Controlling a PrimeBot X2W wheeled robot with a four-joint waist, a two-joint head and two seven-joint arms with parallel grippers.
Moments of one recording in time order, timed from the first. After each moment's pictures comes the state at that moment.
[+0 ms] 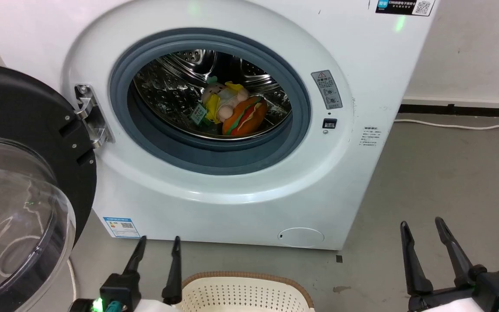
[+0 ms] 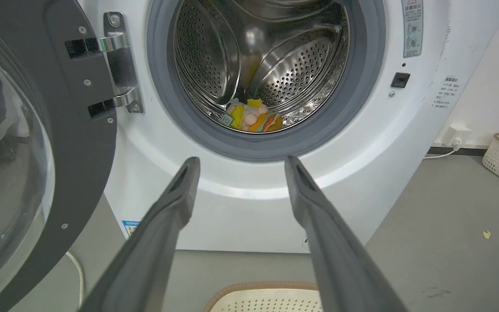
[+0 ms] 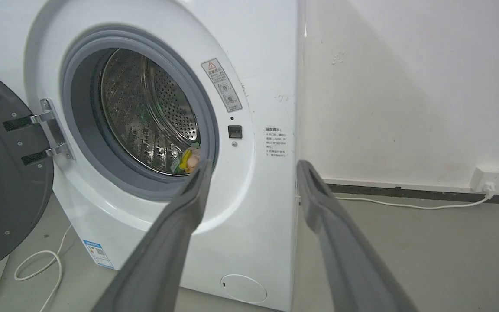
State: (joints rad) left arm 0.02 0.13 -0.20 0.16 -0.21 0.09 -0.26; right arm 0.10 -0.05 -0.01 -0.03 0.12 0.13 -0.26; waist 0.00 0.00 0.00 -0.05
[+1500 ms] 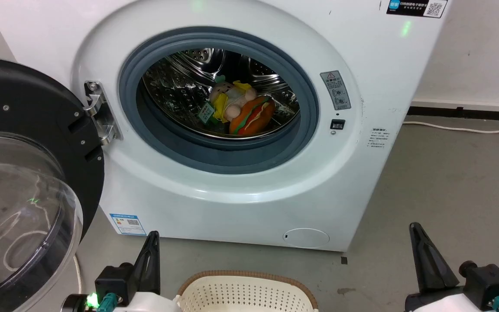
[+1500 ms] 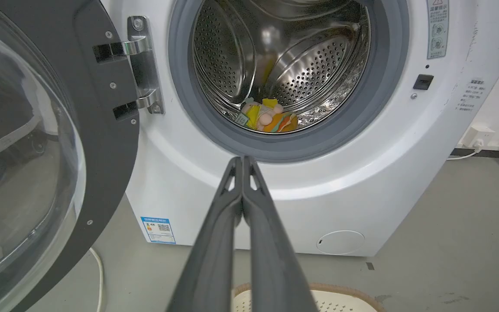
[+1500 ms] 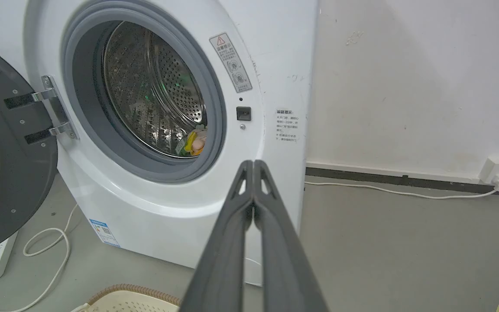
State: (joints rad) left arm 0.02 0.10 -0.14 0.13 -0.16 0.08 -0.19; right arm 0.09 -0.05 0.00 -0.01 0.10 0.13 -0.19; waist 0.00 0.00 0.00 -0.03
